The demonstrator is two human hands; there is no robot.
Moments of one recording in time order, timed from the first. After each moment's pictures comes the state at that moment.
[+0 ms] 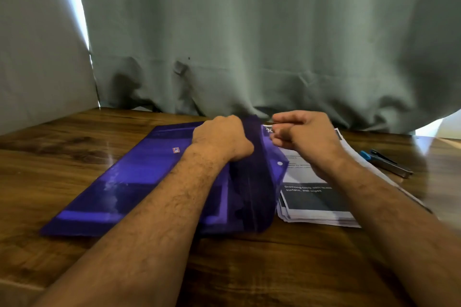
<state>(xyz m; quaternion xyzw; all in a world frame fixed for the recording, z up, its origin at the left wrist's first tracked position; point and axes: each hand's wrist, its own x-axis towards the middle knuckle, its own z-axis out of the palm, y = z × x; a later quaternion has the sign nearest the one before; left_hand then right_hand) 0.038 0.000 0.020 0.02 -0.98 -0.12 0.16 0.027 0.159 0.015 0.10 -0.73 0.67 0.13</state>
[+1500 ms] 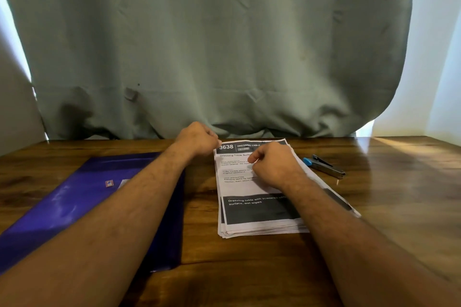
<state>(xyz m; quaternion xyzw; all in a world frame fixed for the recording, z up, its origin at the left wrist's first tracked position) -0.017 0.043 0.038 0.00 -0.93 -0.35 0.13 0.019 0.221 0.002 0.03 -0.94 0.32 0.15</state>
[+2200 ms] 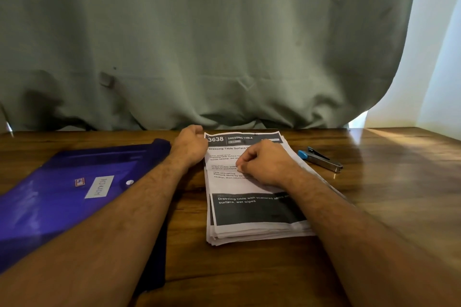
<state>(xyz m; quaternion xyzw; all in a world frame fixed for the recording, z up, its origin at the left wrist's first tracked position) -0.069 0.052 -0.014 0.01 -0.85 -0.51 0.15 -0.013 0.231 -0.015 0.06 -0.93 0.34 0.08</state>
